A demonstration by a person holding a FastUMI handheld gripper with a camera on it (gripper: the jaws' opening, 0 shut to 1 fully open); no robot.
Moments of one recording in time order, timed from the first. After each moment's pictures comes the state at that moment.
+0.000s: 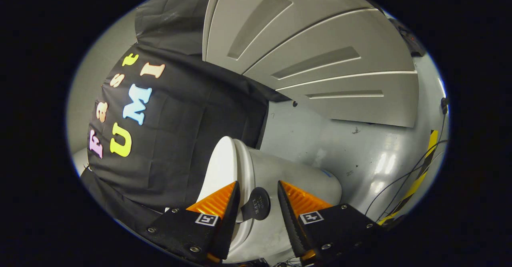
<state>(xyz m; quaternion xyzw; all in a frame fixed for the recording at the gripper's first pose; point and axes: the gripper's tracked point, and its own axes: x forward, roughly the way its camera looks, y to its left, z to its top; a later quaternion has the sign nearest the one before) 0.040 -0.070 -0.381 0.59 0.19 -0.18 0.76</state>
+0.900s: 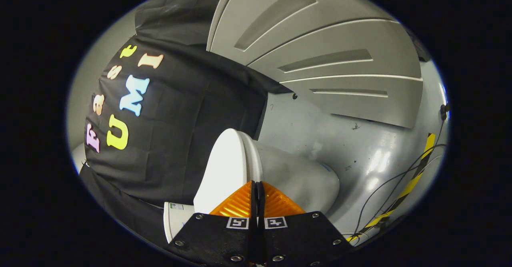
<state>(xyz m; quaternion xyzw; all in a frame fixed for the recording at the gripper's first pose) 0.045 -0.062 -0.371 0.56 0.24 -0.18 0.77</state>
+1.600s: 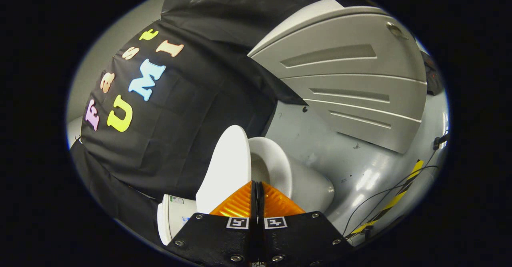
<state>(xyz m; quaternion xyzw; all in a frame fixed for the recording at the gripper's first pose) 0.053 -0.057 -0.283 0.50 0.23 -0.17 0.82</state>
